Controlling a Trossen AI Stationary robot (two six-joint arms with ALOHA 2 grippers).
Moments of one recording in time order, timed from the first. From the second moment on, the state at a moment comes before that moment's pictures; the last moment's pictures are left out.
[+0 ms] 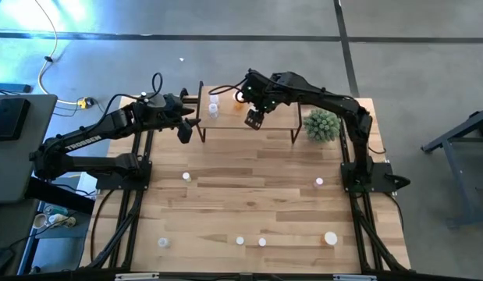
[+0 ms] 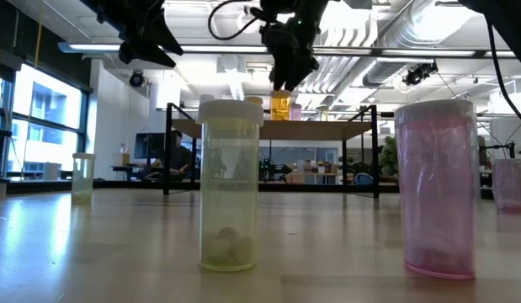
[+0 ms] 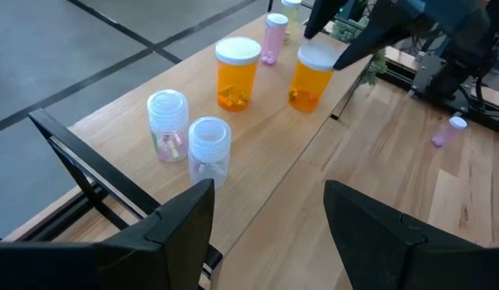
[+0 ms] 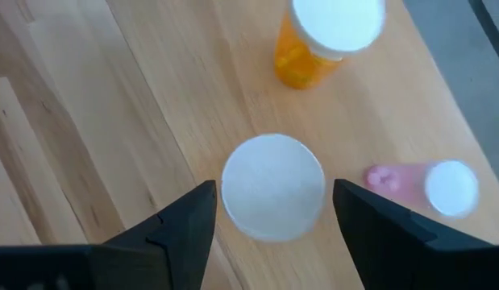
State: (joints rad) left arm 0.58 0.89 0.87 -0.50 -0.06 -0.18; right arm -0.38 1.98 2.08 -1.21 0.11 0.04
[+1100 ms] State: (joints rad) left arm 0.57 0.89 0.87 -0.53 -0.06 -0.18; right arm -0.29 1.51 1.36 -0.90 0.13 0.13
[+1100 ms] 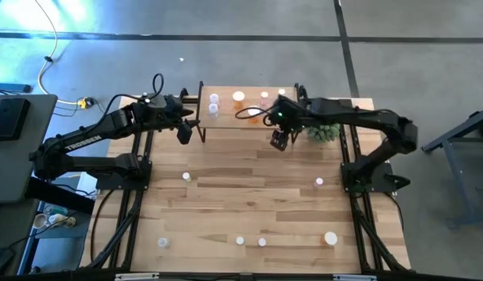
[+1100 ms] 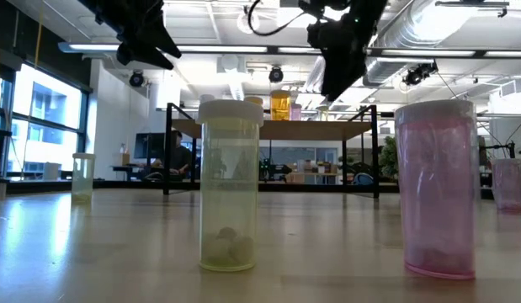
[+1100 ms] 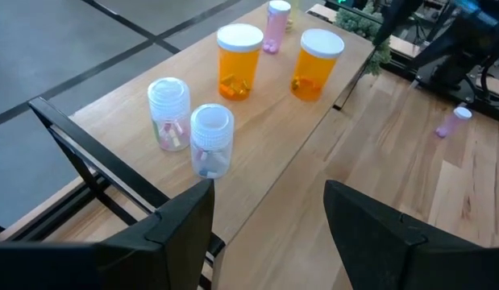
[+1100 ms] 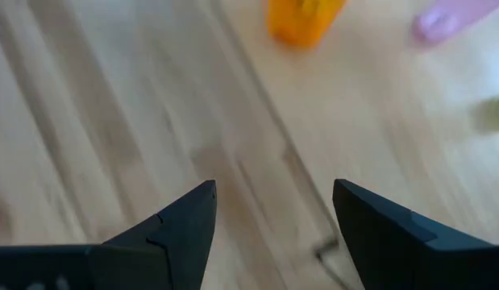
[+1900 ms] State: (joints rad) left arm 0.57 0.89 0.87 -0.53 -0.06 -0.18; right arm -0.27 1.50 1.05 -0.21 0.45 0.32
